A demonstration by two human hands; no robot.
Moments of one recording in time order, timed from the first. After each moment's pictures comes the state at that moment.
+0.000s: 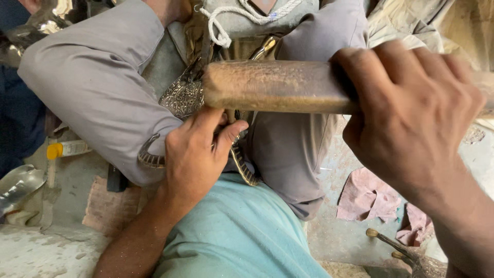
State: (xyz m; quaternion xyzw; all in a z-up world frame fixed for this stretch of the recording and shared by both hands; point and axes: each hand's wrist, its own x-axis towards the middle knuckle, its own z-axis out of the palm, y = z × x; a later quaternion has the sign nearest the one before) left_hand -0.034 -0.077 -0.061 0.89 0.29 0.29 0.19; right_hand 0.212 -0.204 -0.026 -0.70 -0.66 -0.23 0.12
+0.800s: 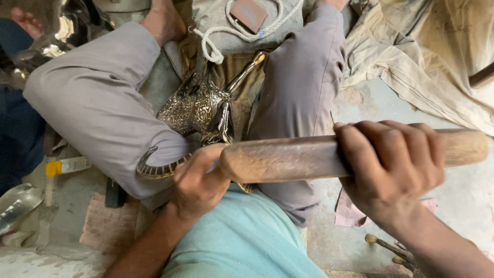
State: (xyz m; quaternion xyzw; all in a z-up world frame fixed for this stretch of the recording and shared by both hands) left_hand -0.051 -0.088 -0.092 0.91 0.12 0.39 0.13; right_hand 0.188 -0.240 -0.046 -0.67 -0.62 -0.34 0.22
